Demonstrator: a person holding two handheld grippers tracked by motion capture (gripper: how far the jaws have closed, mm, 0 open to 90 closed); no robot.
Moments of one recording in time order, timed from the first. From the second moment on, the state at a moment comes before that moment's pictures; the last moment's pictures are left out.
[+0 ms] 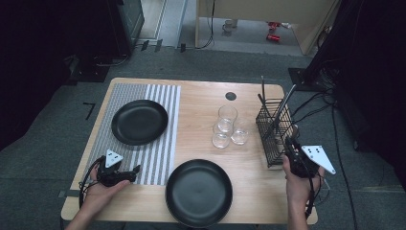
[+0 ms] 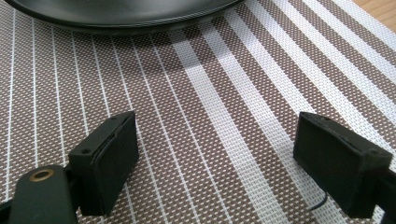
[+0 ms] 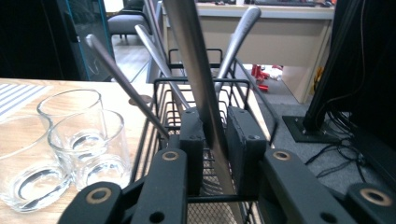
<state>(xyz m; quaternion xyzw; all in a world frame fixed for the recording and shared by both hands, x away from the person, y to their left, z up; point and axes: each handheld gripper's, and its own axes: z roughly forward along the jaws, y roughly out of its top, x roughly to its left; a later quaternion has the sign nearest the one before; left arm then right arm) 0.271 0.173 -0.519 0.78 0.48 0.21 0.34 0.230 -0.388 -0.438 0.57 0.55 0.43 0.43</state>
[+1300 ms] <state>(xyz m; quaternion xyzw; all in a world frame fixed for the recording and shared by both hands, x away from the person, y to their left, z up) 0.271 0.173 -0.519 0.78 0.48 0.21 0.34 0.223 -0.407 -0.430 0.58 0.52 0.45 0.44</state>
